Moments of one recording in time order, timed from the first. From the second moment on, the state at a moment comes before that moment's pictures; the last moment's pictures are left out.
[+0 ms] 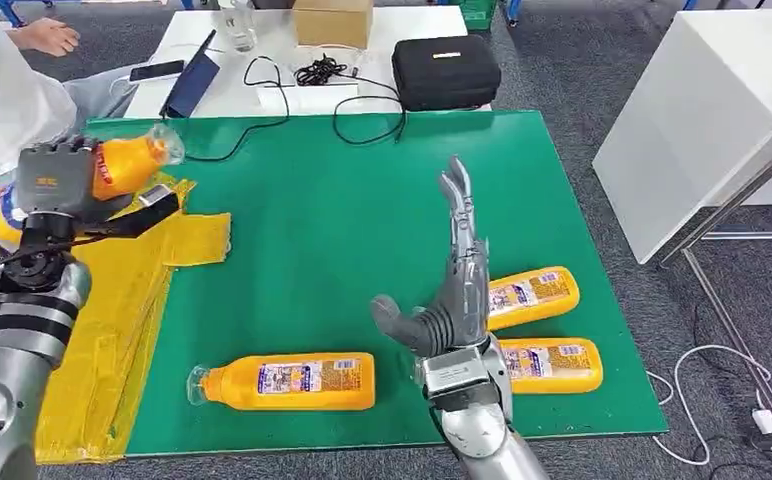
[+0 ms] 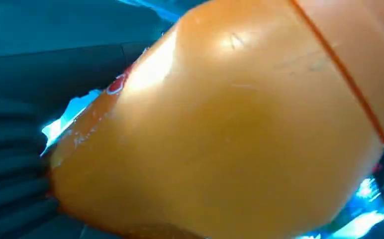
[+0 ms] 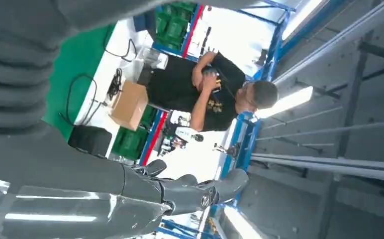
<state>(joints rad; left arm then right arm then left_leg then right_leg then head) -0.71 0.29 -0.10 -0.80 -1.56 0.50 -0.01 -0.17 0.16 0.54 -1.66 0.38 -0.40 -0.48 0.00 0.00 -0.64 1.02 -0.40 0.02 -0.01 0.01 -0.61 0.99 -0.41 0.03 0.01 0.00</state>
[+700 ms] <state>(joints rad) -0.67 0.39 -0.13 -0.41 -1.45 0.23 -0.07 -0.18 0.12 0.54 -1.70 0.42 -0.37 -0.45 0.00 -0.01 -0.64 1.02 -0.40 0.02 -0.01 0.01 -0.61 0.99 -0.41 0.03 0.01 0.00</state>
